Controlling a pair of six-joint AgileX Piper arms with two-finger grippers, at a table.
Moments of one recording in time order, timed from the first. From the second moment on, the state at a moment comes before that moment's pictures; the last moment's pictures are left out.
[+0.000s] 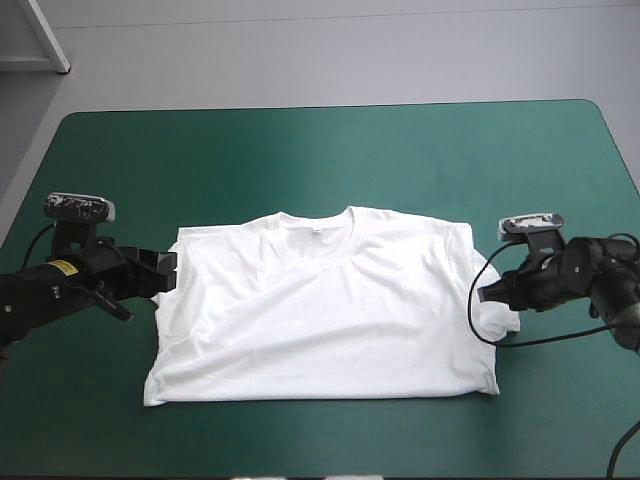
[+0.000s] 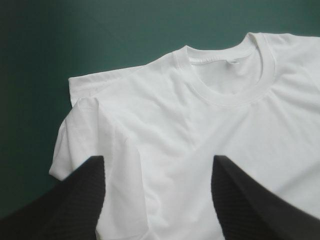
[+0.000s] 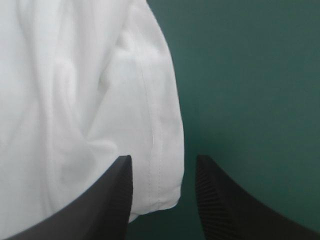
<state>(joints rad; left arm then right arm) 0.01 0.95 -1.02 -0.38 0.93 0.32 0.03 1.30 -0.88 0.13 0.80 -0.22</state>
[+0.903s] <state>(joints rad) 0.01 0.97 -1.02 -0.38 0.94 0.33 0.03 1.29 -0.74 0.17 0.69 -0.23</state>
